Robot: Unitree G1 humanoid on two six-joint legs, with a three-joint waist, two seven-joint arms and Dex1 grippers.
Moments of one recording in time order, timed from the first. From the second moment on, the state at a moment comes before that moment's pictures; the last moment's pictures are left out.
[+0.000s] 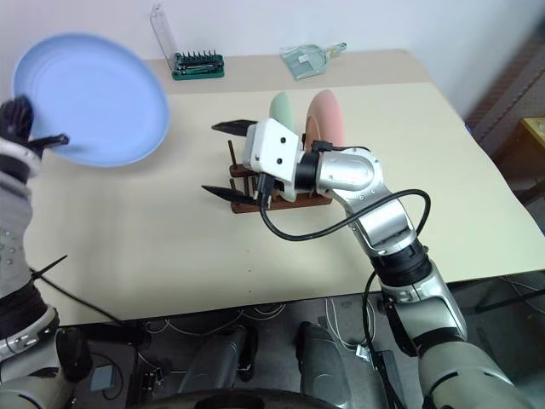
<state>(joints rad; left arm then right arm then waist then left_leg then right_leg) -0.51 0.51 0.48 -0.45 -0.44 0.74 0.07 -0.78 -0.41 0.28 -0.17 0.16 0.16 0.85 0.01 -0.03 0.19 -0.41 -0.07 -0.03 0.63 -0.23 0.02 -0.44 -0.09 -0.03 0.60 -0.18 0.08</state>
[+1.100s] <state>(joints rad) -0.69 0.21 0.43 -0.81 -0.52 1.20 0.22 -0.83 -0.32 0.43 0.05 -0.29 -0.20 0.67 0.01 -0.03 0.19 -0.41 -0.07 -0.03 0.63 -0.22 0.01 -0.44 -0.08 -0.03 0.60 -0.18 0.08</state>
